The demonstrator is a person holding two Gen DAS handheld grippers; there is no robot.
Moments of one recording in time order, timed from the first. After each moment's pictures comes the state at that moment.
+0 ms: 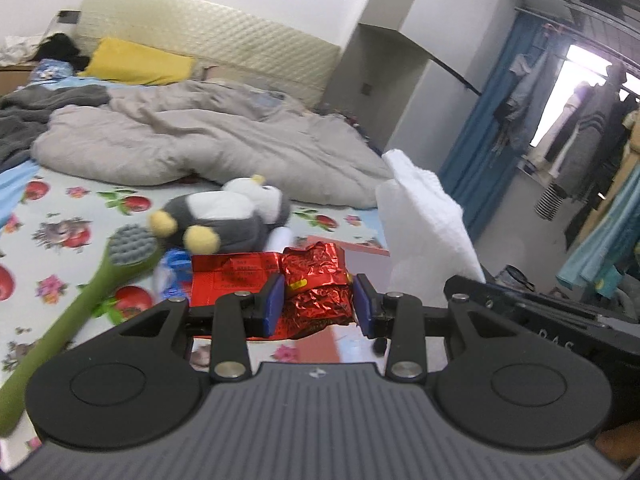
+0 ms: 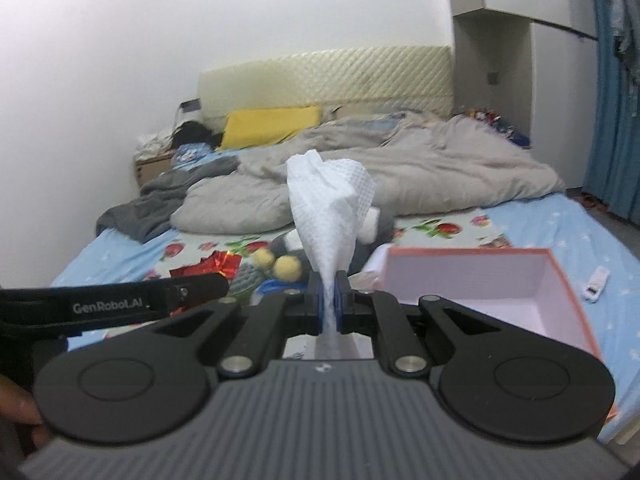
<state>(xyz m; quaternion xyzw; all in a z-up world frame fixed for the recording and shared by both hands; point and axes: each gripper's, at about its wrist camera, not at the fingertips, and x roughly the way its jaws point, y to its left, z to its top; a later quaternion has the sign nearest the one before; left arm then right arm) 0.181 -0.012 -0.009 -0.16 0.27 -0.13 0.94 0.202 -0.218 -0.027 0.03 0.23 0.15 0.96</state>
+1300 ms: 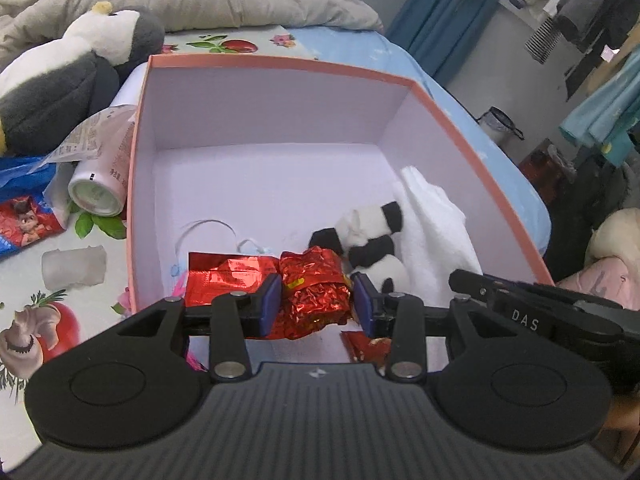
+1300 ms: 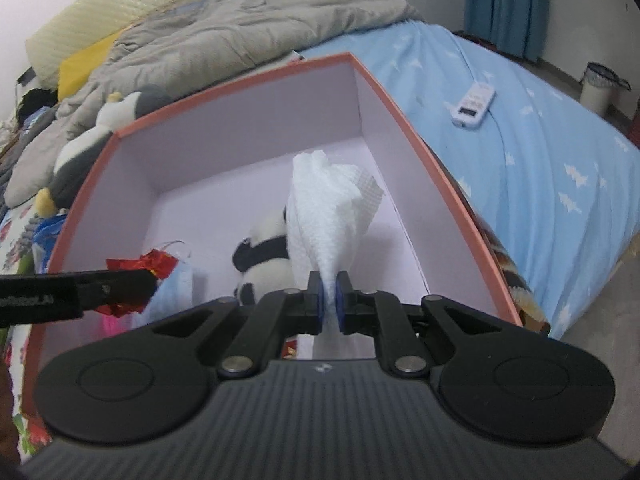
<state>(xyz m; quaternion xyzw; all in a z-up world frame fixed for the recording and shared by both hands) 0.366 -0.203 -0.179 -0.07 0.48 -0.22 0.85 0.309 -0.393 -0.197 0.12 0.41 -0.03 0.90</state>
